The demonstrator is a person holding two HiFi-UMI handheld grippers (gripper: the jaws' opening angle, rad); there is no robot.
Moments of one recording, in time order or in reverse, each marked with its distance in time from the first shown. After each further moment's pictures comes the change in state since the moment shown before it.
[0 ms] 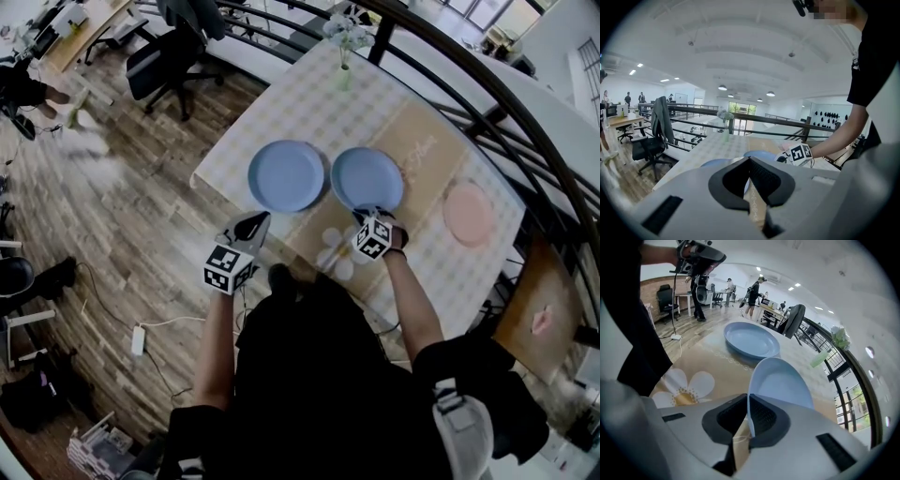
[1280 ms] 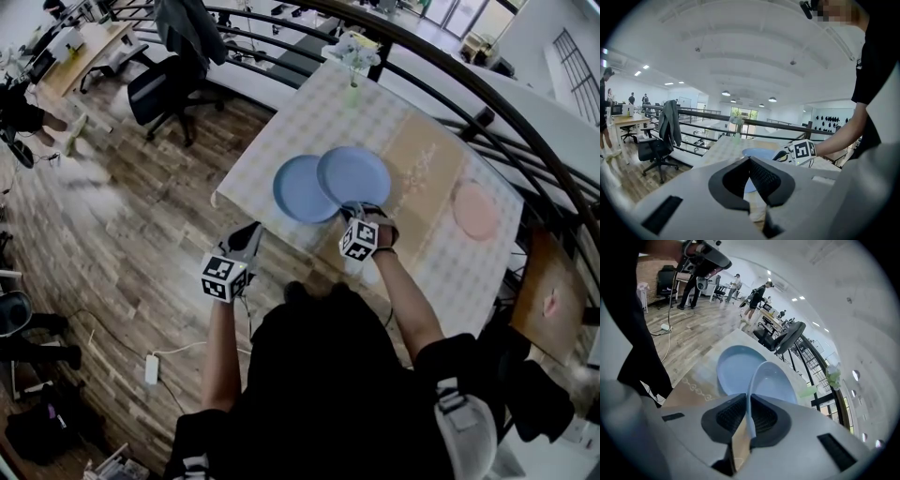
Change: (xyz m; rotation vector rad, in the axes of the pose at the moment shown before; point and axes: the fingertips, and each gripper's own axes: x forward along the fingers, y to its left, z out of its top) left arm -0.072 0.088 -0.014 -0.011 -0.064 0.019; right arm 0.000 -0.001 0.141 -0.133 -0.010 -0.200
